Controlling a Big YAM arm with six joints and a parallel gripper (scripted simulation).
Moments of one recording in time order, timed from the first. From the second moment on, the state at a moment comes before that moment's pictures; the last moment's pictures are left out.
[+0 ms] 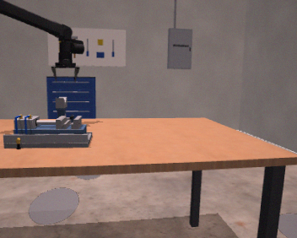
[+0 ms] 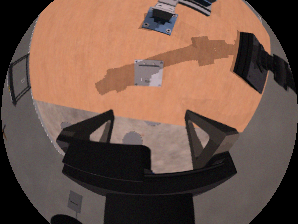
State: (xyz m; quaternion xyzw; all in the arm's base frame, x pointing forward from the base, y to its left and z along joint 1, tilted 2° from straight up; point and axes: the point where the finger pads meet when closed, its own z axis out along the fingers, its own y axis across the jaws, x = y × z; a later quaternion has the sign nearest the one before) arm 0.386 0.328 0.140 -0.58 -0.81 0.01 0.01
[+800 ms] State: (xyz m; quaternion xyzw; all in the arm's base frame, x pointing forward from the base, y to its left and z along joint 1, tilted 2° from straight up) arm 0.393 0.320 0.140 -0.60 -0.80 0.01 0.01
